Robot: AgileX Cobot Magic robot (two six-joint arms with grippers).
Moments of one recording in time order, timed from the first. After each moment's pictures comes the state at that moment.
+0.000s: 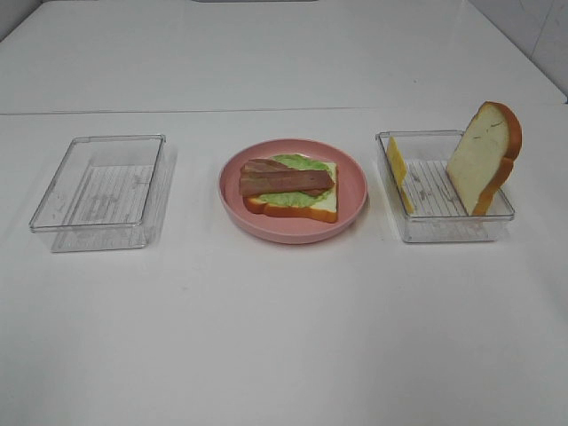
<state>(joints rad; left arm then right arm) 0.09 -0.01 -0.51 -0.05 1.08 0.02 0.02 1.12 -0.98 0.03 1.05 0.02</state>
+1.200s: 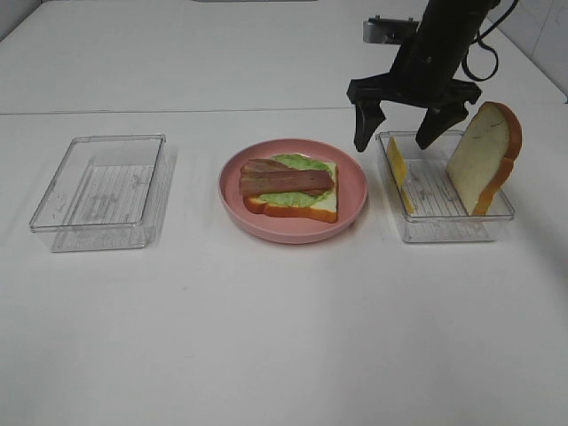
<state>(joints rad) 0.09 -0.01 -0.51 -0.05 1.08 0.02 0.23 2.24 -1.90 0.17 1.20 -0.04</state>
